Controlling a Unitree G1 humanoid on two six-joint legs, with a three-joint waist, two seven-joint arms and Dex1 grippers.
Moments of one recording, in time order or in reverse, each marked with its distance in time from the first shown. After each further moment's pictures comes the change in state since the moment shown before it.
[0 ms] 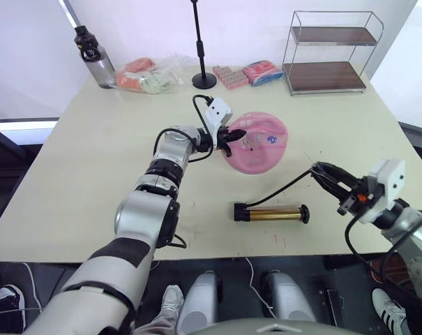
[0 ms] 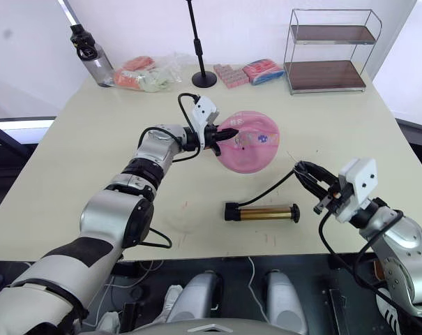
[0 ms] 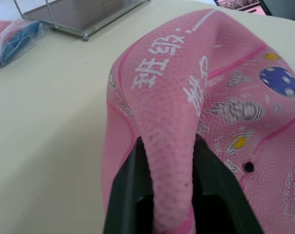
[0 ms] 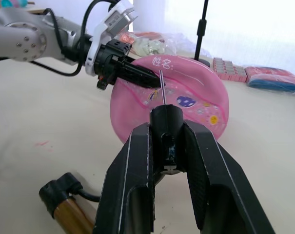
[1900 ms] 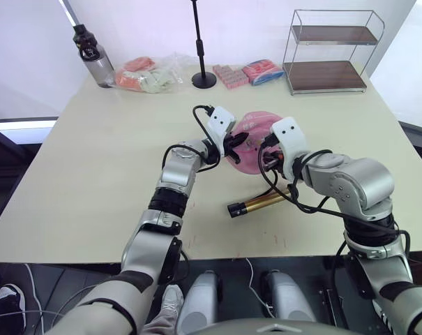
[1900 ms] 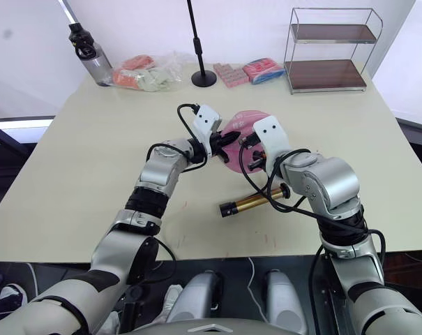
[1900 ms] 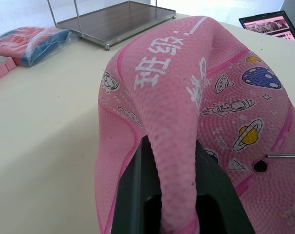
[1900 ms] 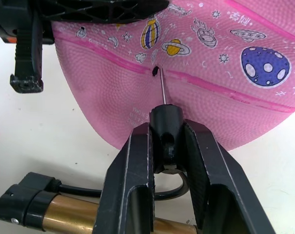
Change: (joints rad) left arm 0.290 -0.059 -0.004 -0.591 -0.019 0.297 0.201; right arm -0.747 0.308 0.340 0.182 -0.218 1.081 -0.477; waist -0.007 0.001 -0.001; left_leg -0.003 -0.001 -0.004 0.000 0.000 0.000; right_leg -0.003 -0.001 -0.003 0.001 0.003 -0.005
